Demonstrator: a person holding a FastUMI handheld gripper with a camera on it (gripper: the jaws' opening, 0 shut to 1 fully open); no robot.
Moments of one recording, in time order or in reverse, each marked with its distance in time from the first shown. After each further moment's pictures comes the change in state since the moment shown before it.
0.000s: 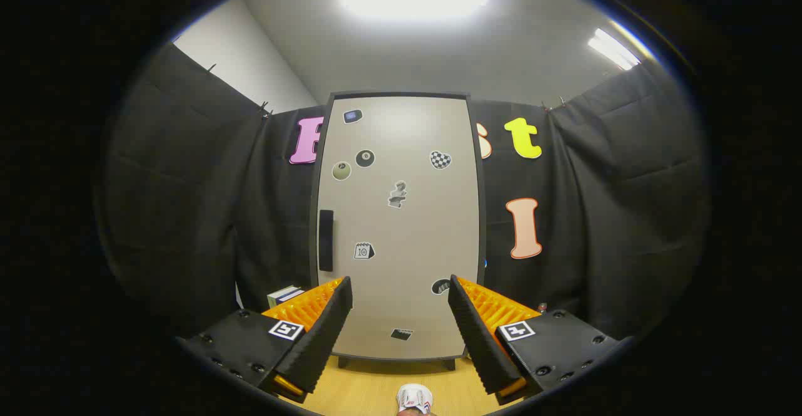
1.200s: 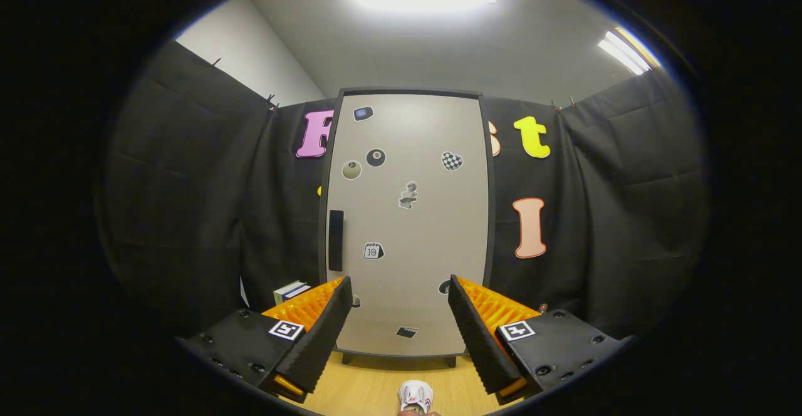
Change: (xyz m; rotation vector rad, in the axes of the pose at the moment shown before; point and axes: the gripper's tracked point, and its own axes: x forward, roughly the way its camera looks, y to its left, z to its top) arm 0.009 0.021 0.019 -0.041 0.039 0.033
